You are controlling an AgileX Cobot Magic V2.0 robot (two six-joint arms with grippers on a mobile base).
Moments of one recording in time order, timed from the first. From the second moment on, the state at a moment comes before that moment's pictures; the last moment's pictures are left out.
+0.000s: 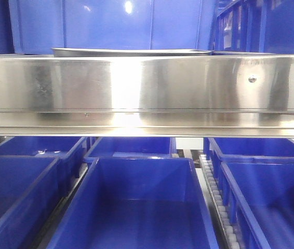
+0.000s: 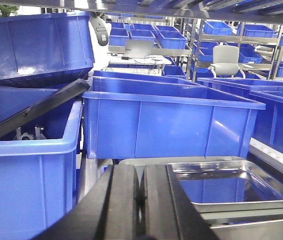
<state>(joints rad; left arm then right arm) -0.62 0.29 -0.89 0.53 0.74 -0.45 0.27 0.15 -0.94 0.25 0.76 -0.04</state>
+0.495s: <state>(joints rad) -0.62 0.29 -0.89 0.53 0.74 -0.45 0.10 0.15 -0.88 0.08 0.73 -0.04</state>
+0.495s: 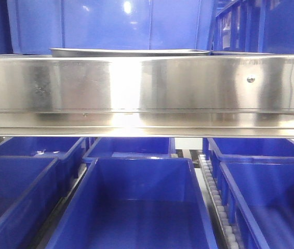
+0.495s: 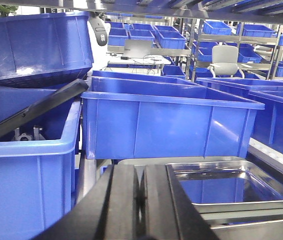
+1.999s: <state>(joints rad) -0.62 0.29 -0.89 0.53 0.74 -0.45 -0.10 0.01 0.00 0.11 0.13 -0.04</state>
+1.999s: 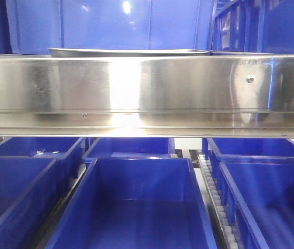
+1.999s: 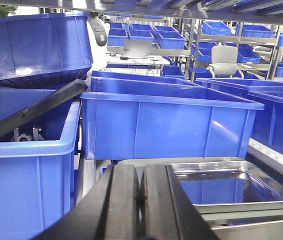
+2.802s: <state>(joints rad) -0.53 0.28 -0.85 0.46 0.69 -0.38 -0.10 0.01 0.00 0.11 0.13 -0.04</state>
